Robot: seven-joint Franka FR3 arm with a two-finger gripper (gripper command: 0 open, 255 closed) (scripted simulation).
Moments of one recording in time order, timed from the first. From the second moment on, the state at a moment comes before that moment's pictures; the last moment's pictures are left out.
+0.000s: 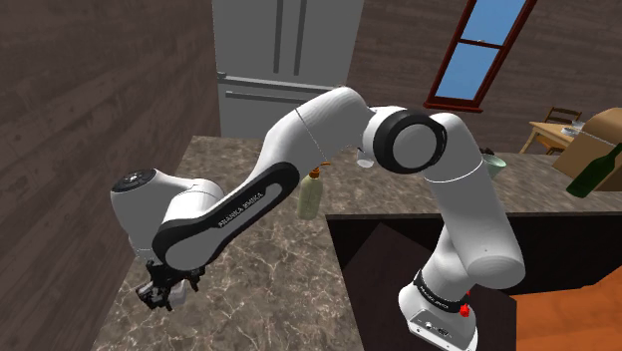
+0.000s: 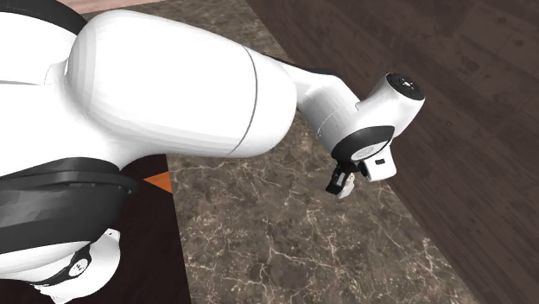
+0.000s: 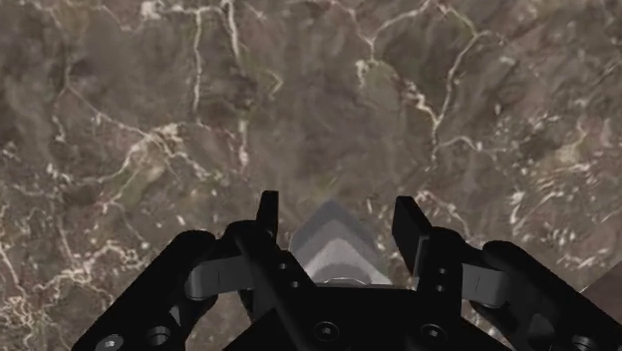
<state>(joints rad) 0.36 0.74 0.45 -1.56 -0.28 2.12 0.94</state>
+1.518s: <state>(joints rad) 0.34 0.64 0.48 -1.54 -0.24 2.01 0.92</state>
